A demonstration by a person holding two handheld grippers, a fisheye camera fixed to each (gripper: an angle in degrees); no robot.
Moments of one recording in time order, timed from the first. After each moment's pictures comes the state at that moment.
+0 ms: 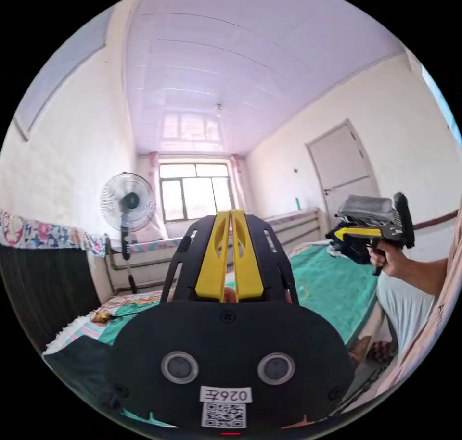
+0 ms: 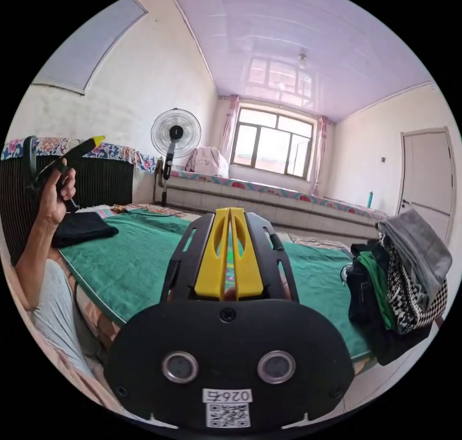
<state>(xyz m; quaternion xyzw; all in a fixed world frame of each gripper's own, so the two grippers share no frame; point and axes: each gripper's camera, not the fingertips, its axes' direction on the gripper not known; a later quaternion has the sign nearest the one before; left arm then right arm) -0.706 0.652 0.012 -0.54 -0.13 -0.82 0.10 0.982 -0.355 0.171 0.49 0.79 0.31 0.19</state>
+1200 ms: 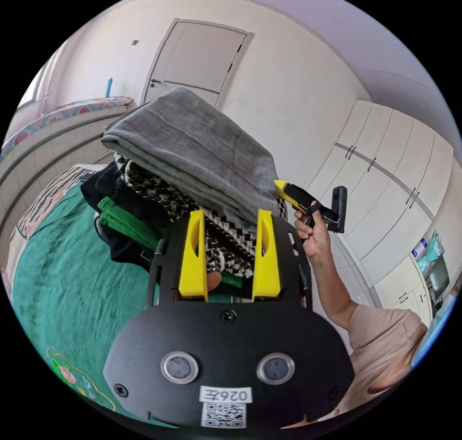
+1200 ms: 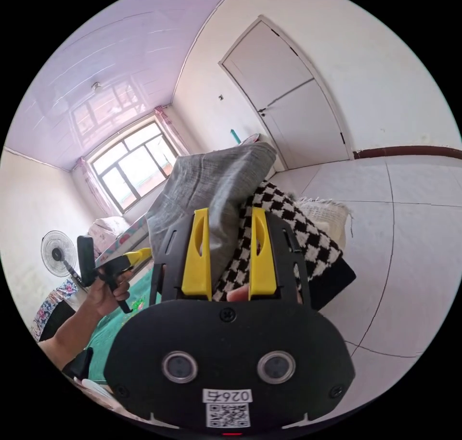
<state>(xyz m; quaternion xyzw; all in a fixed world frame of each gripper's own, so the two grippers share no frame) -0.251 0.962 0.840 0.06 0.19 -0.98 -0.07 0.223 -0.262 0.053 0.69 0.53 0.48 -0.11</state>
